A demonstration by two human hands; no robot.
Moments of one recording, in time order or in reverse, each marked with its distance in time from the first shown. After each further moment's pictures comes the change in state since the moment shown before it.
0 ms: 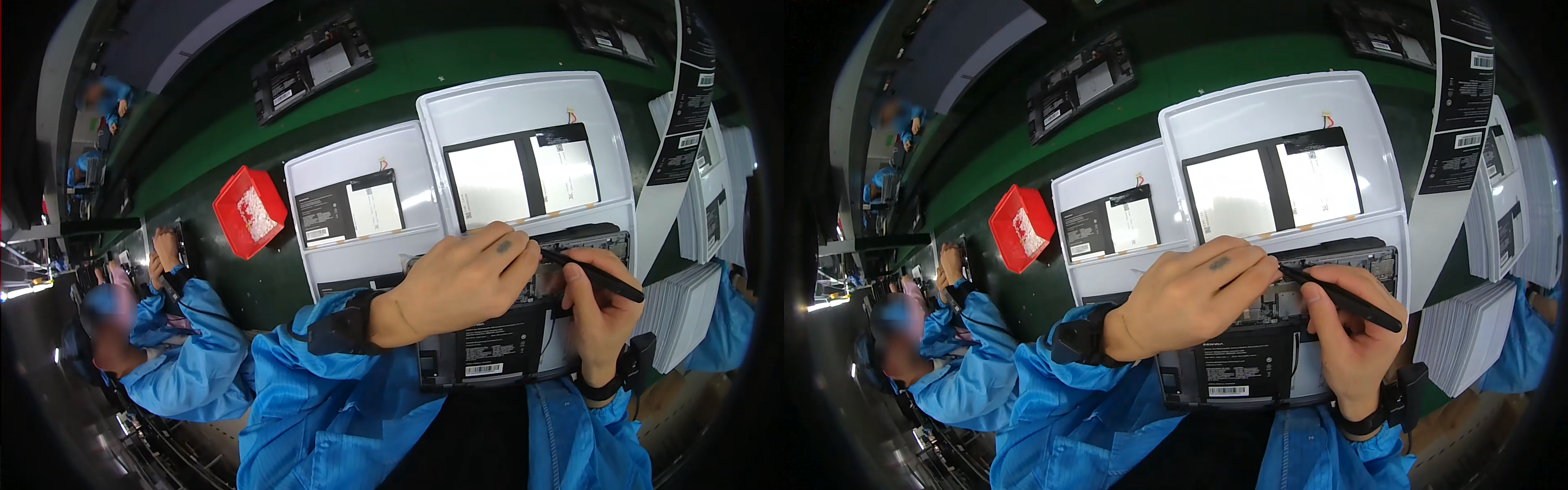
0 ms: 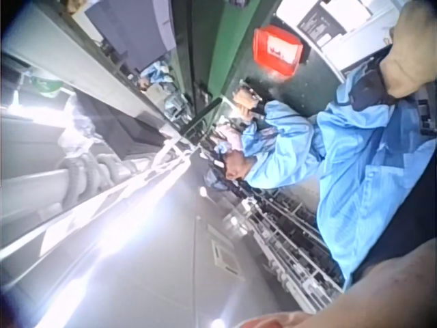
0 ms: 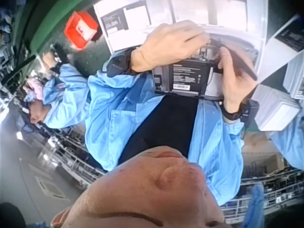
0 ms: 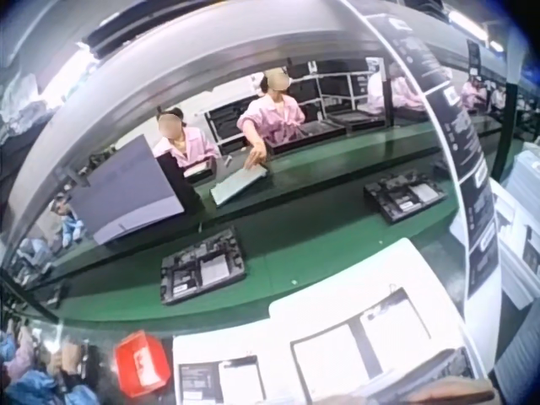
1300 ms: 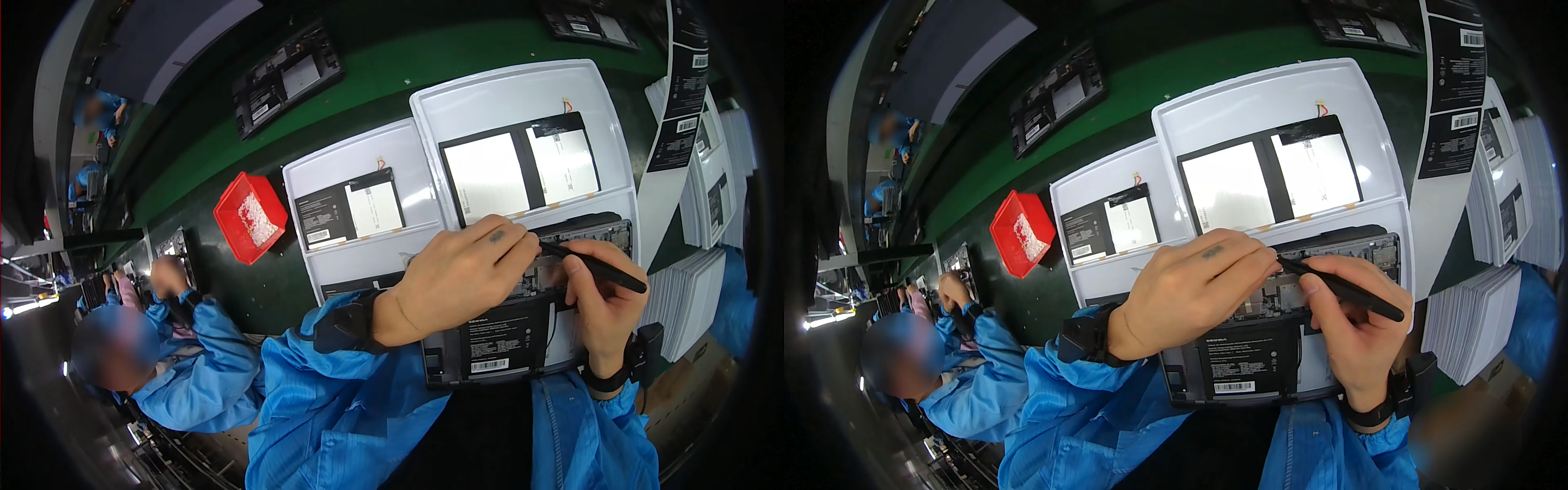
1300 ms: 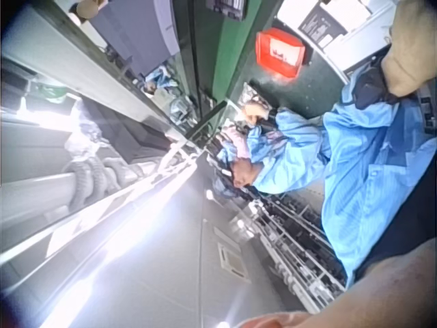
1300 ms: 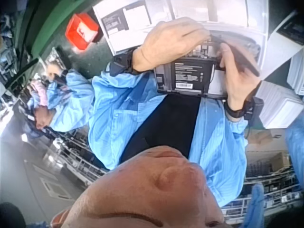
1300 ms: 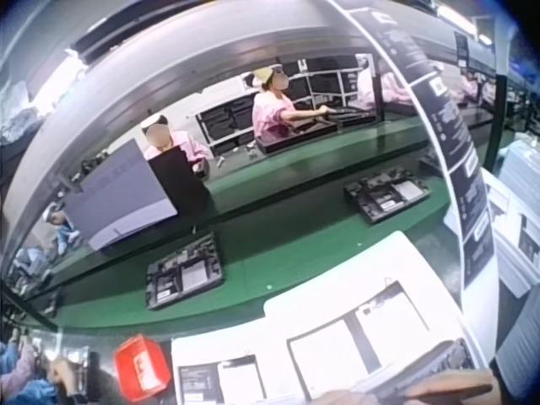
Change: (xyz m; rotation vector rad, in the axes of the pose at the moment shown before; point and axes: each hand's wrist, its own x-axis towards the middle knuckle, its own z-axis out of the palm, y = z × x) left_hand 0.002 -0.003 0.000 -0.079 0.006 -0.054; right_hand 0.003 -0.001 0.000 -0.008 -0.024 0.010
